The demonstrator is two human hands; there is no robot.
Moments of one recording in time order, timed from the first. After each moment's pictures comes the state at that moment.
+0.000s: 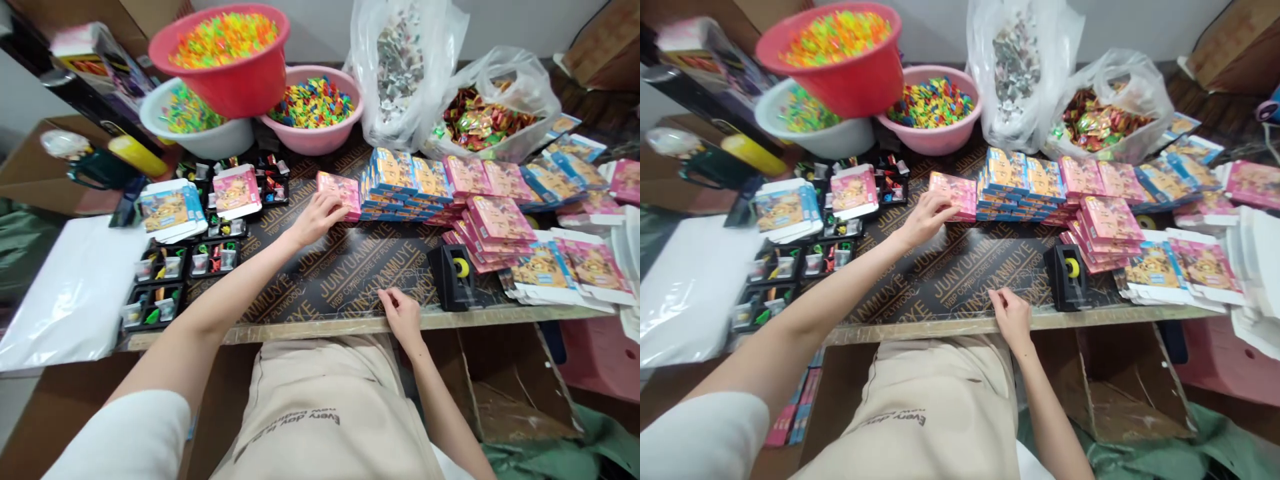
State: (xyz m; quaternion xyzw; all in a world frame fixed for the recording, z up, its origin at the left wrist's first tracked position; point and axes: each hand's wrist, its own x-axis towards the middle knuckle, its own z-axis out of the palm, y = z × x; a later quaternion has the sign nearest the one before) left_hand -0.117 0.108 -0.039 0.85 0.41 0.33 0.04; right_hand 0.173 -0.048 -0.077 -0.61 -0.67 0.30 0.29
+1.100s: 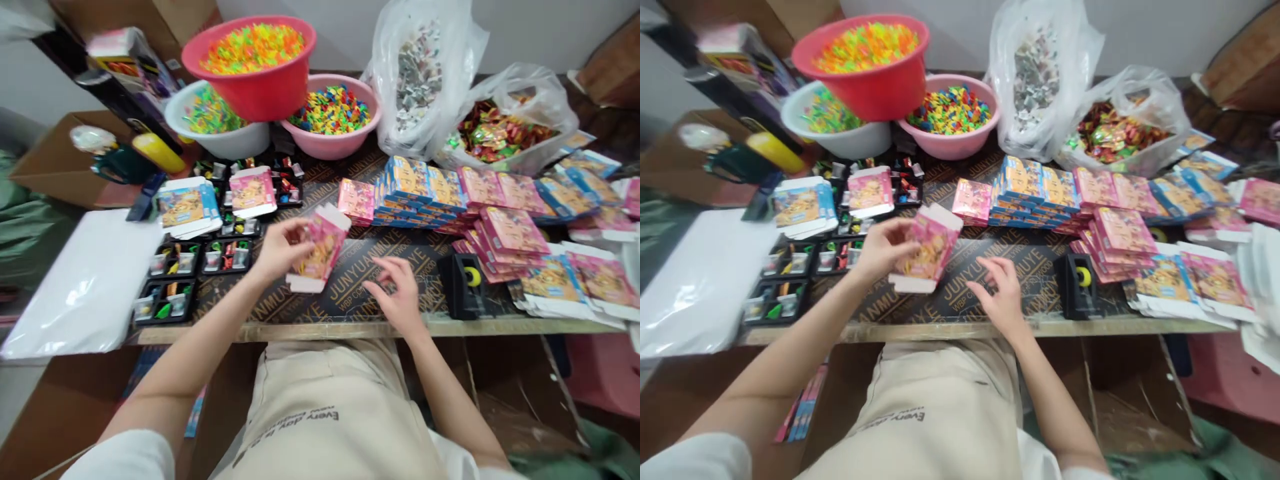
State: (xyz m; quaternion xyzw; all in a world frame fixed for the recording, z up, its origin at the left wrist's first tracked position) left_hand -0.170 0.011 -0.005 0.57 0.59 0.48 0.32; right_hand 0.113 -0.014 -0.018 -0.46 -0.71 0.33 0.43
